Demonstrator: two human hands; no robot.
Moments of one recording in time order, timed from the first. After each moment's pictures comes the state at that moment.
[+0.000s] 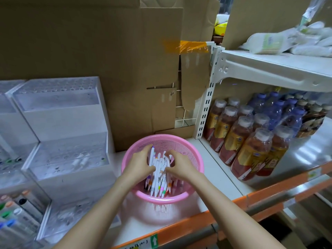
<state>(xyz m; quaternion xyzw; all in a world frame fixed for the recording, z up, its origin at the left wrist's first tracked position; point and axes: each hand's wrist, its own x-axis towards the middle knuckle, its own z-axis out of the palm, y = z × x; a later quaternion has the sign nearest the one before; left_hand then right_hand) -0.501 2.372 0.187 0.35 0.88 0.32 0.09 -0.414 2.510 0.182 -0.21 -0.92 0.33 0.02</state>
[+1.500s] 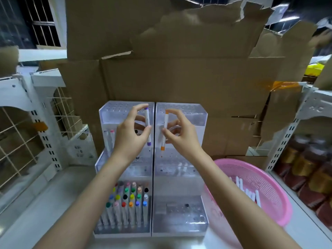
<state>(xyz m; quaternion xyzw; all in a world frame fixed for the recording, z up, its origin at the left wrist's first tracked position) -0.554 2.130 0.337 0.28 0.77 0.52 -0.24 -0.529 2.291 0.326 0.10 -0.80 0.51 0.29</state>
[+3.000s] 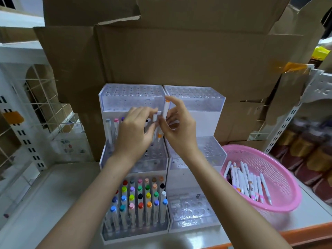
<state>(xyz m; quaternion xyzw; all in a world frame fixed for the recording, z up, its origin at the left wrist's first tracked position) -0.604 2.111 0.295 0.37 0.78 0.37 -0.35 -0.569 2.243 0.288 0.07 -0.78 0.40 0.47</state>
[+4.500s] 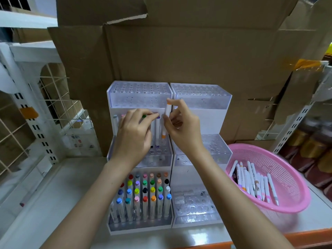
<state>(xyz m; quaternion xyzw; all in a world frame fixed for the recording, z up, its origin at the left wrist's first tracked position) -0.599 2.088 0.279 0.36 0.82 0.25 -0.37 -0.569 2.246 0.284 0.10 -0.81 0.37 0.45</state>
